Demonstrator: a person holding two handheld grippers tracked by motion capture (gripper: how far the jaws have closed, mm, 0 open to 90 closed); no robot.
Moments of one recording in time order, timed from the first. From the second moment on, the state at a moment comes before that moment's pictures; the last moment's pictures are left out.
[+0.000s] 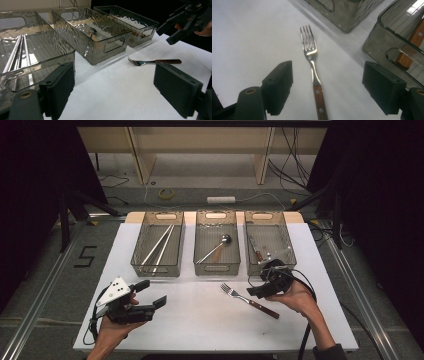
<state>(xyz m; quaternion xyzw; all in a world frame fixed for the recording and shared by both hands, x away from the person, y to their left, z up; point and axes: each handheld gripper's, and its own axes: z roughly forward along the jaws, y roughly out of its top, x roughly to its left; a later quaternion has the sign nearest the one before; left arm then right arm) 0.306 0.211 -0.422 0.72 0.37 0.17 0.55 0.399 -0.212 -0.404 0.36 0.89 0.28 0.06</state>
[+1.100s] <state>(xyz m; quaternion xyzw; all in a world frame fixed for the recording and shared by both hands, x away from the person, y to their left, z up) 0.305 0.210 -0.421 0.73 0.37 0.17 0.55 0.395 -0.204 -0.444 0.33 0.93 0.16 0.03</state>
